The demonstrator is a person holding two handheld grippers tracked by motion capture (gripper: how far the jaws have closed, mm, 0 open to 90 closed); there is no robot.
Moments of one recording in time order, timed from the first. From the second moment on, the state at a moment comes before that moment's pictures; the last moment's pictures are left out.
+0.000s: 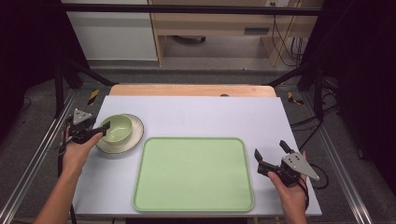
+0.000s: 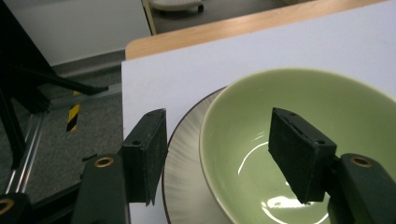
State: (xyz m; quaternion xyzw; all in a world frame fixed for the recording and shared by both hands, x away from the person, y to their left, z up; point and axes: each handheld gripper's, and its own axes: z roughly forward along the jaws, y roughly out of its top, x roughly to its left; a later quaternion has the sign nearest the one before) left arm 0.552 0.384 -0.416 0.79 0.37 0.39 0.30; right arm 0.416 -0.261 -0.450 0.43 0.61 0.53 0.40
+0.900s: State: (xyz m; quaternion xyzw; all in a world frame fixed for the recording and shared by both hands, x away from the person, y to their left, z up) left arm 0.556 0.381 -0.430 0.77 0.46 0.34 0.29; right arm 0.415 -0.261 -0.449 0.43 0.61 0.53 0.40
